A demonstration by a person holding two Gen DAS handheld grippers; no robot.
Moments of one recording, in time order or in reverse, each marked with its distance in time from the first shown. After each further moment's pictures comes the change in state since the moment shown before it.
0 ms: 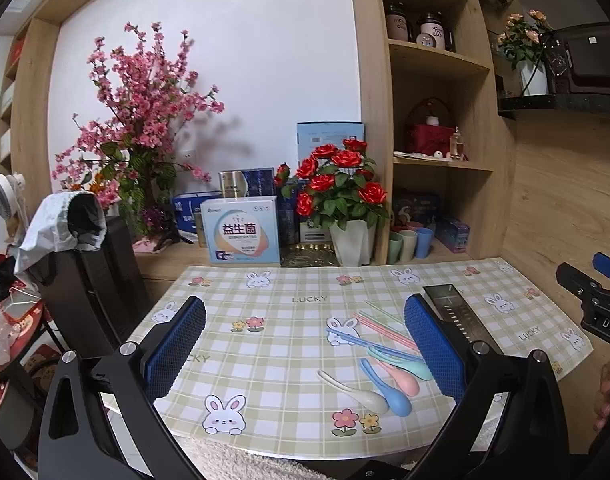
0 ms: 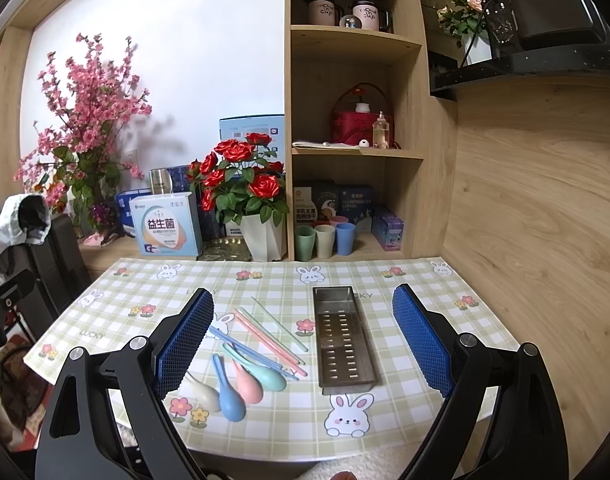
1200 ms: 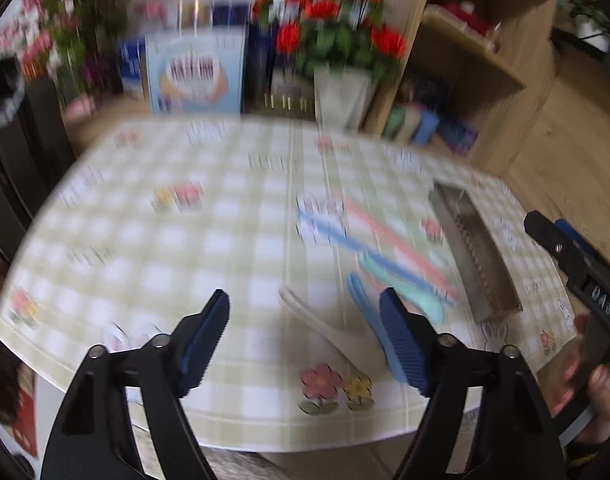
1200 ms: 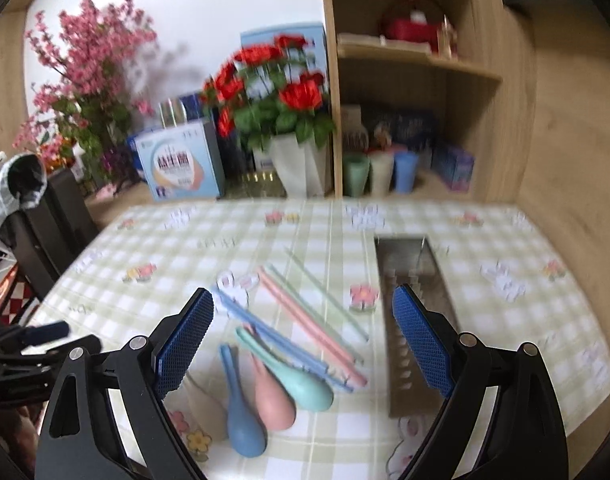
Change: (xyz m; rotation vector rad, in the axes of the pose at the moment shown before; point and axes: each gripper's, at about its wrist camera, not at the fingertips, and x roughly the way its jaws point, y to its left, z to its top) left arm 0.209 0.007 -0.076 -0.177 0.580 -0.181; right arm 0.196 0.032 -0.043 0.009 0.265 0.146
